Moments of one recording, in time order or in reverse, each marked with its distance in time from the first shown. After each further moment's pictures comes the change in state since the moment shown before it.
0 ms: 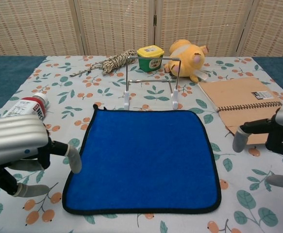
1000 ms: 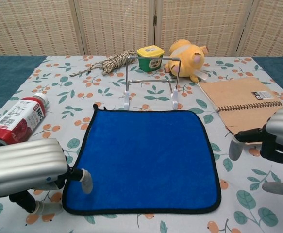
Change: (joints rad) left arm -0.038 -0.160 0.064 0.184 -0.016 0.021 0.036; right arm 0.038 -0.021 -0.040 0.011 0.052 -0.025 -0.009
